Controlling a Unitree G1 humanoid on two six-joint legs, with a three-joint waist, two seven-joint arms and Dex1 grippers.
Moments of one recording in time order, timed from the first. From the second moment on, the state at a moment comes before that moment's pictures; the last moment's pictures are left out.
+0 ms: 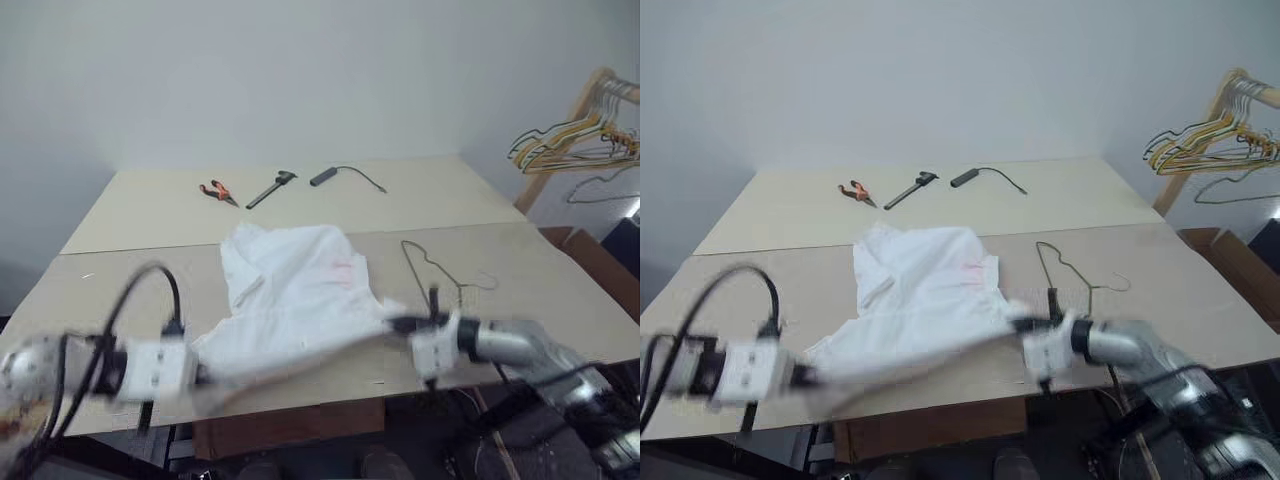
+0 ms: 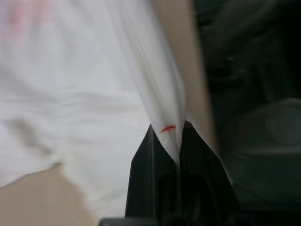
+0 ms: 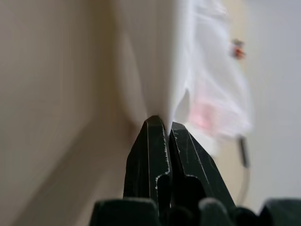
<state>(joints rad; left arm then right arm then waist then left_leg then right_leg) -0.10 1.00 0.15 -0.36 -0.15 0.17 -1.03 -0.45 -0.75 0.29 0.15 -0.32 -0.42 0.51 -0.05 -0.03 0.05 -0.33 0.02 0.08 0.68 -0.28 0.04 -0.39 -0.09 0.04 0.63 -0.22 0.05</state>
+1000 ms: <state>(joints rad) 0.01 1.23 0.24 -0.35 -0.51 -0.05 -1.02 -0.58 -0.77 0.33 0.56 -0.36 -0.96 0.22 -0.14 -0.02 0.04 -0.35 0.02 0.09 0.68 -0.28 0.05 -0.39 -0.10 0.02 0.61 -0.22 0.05</state>
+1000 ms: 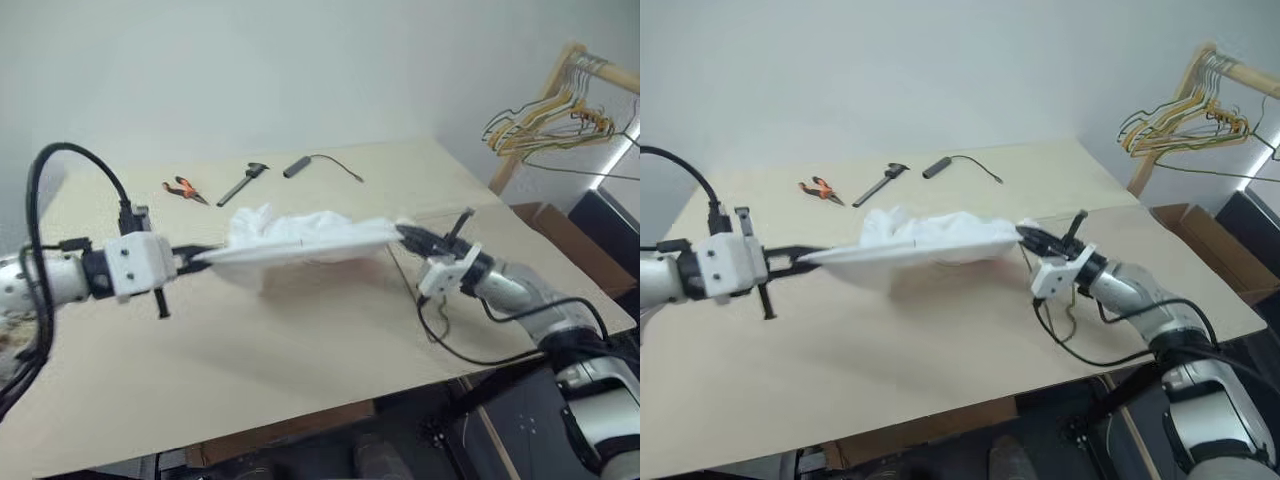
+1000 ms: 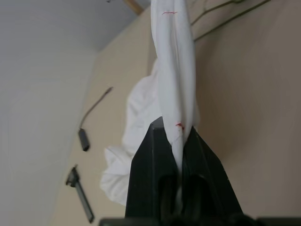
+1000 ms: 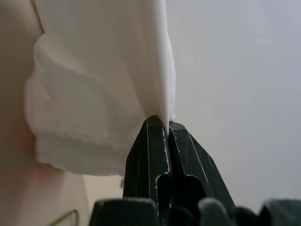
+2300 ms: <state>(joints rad) -1.68 0.62 -0.26 1.28 0.40 -0.21 0.06 -1.61 -0.46 0.39 1.21 -0.32 -0.33 -0.08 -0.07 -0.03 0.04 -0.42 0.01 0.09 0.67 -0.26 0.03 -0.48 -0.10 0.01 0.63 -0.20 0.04</state>
